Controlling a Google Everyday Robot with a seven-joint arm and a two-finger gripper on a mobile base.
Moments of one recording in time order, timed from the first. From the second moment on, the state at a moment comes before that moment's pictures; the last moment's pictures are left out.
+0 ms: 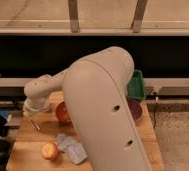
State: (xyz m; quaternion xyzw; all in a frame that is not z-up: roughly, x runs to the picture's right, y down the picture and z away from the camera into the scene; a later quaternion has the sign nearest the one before) arm -0.327 0.138 0.768 -0.39 -0.15 0.29 0.86
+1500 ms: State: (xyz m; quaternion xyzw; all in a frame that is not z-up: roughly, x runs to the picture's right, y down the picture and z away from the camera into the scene) arm -0.209 0.059 0.756 -0.33 -0.19 0.40 0.84
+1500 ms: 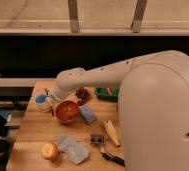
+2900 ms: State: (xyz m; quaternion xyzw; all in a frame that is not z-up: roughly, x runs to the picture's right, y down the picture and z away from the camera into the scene) arm -0.148 0.110 0.822 -0.36 -0.15 0.51 0.76
